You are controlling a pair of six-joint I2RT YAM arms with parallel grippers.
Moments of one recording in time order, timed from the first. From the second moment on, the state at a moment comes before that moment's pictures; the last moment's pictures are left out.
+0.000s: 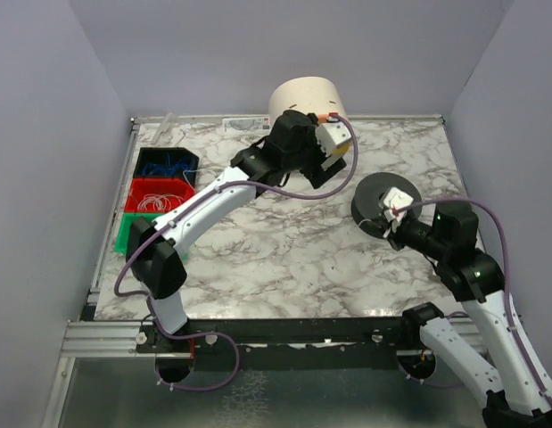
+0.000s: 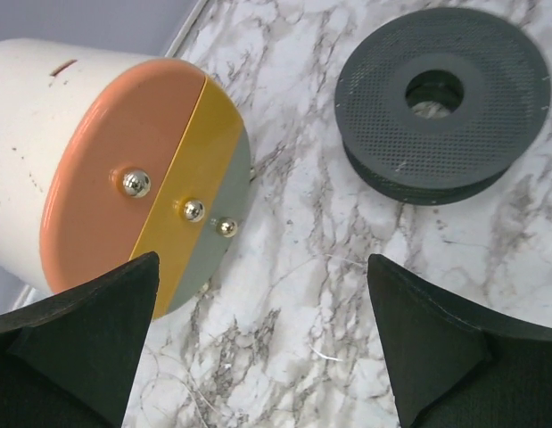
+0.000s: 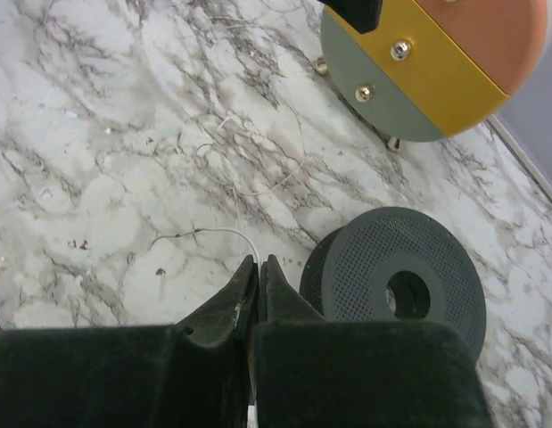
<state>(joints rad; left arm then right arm) -0.77 1.72 1.70 -0.39 0.15 0.35 0.32 0.67 0.85 -0.57 -0.45 -0.50</state>
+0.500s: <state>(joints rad) -0.94 2.05 1.63 -0.21 -0.07 0.69 0.21 0.49 0.80 -0.87 -0.65 -0.72</state>
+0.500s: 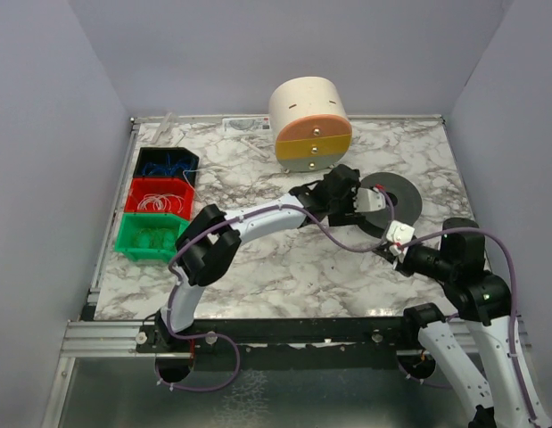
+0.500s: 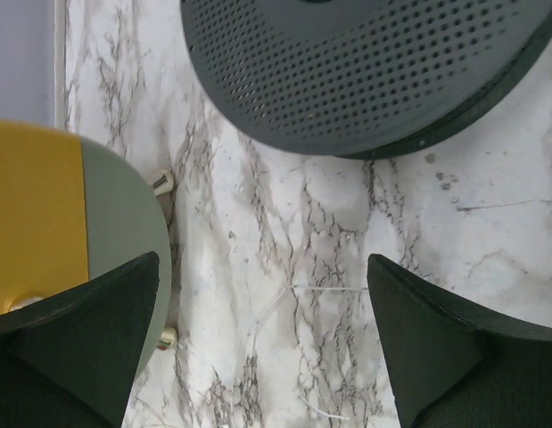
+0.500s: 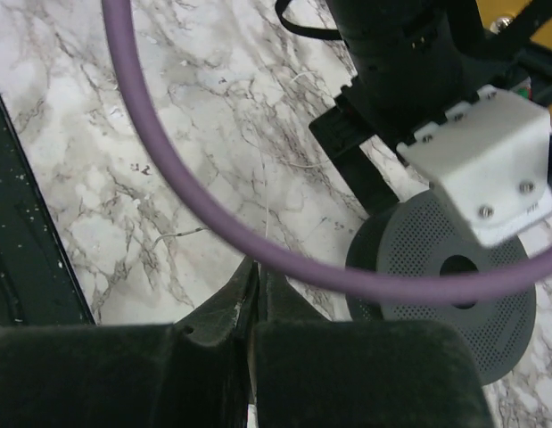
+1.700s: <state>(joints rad) -1.11 2.30 1.74 -0.04 -0.17 0.88 0.17 0.45 0.79 -0.99 -0.73 -0.78</state>
